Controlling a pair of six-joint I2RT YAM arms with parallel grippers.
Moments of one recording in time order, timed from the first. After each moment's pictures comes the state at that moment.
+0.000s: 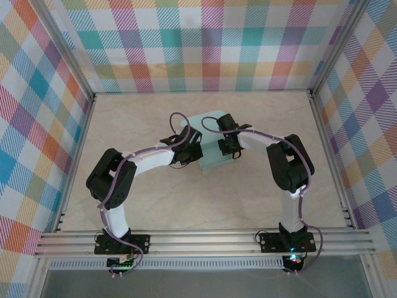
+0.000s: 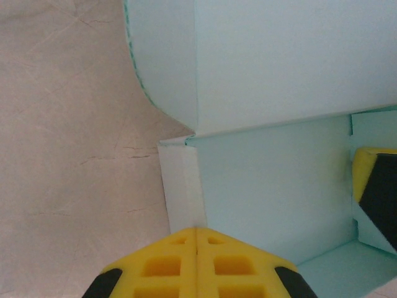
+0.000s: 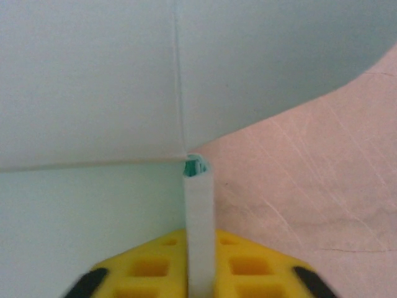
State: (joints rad) left arm -0.66 1.83 1.16 -0.32 -0.05 -0.89; right arm 0.53 1.99 1.34 -0.53 0.16 0.20
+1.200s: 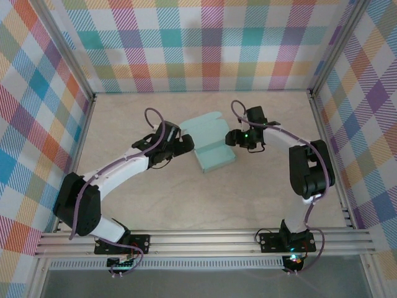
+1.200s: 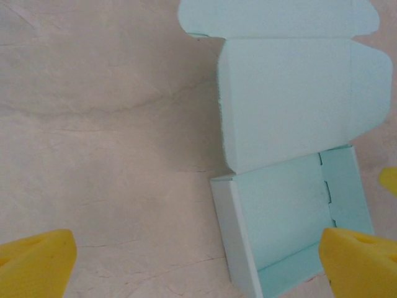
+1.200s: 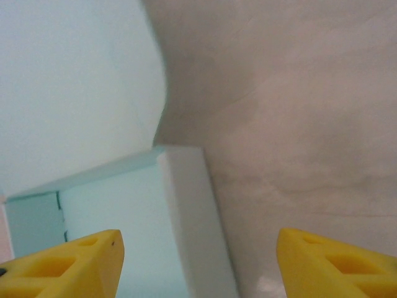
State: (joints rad) left arm -0.56 1.47 1.03 -0.42 -0.12 -0.82; right arm 0.31 1.83 1.21 -0.44 -0.35 0.33
